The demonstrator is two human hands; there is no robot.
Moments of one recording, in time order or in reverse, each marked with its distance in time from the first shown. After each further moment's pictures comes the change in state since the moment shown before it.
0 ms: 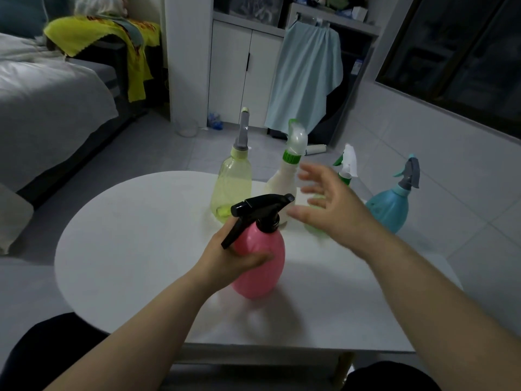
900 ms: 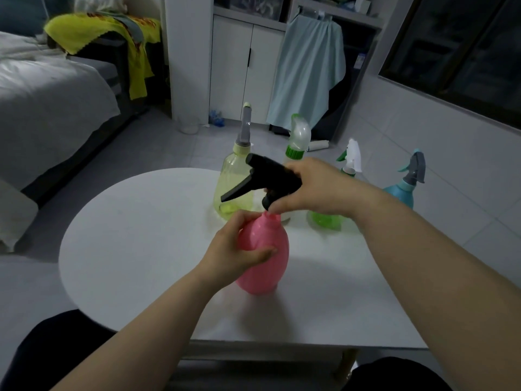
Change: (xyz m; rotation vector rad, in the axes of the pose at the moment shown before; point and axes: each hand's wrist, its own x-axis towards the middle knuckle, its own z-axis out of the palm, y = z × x) left_hand 0.000 -0.001 0.000 0.079 -0.008 0.004; right_hand 0.032 -0.031 0.006 -0.384 -0.316 0.056
